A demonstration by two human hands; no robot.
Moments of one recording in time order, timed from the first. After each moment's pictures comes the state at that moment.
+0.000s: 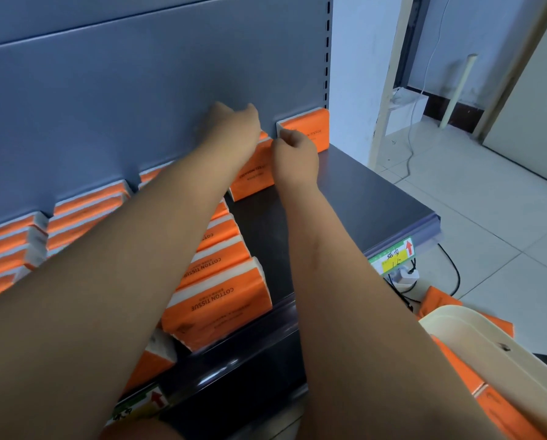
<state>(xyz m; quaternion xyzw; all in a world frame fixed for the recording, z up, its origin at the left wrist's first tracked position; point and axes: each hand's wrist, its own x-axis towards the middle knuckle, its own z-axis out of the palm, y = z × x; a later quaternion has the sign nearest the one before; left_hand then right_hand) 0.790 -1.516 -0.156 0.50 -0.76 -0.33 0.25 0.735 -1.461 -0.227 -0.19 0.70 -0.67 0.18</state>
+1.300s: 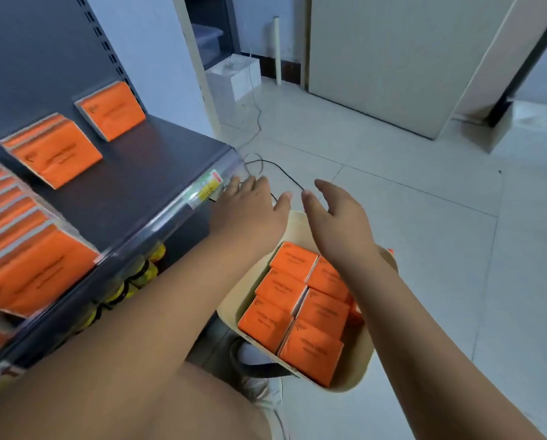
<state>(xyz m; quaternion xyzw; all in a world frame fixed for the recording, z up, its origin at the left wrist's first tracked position) 0.808 -1.200 -0.262 0.13 -0.98 -0.12 -0.02 0.786 -1.052 -0.279 -0.08 0.89 -0.45 0.00</state>
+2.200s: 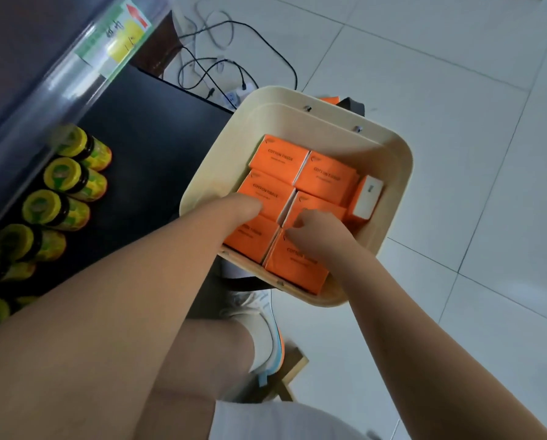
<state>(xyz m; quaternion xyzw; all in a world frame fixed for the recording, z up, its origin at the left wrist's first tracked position) 0.826 -1.195 -0.459 0.36 -0.77 -0.35 -0.38 0.833 -1.032 -0.471 -0.05 0.91 -0.22 0.36</state>
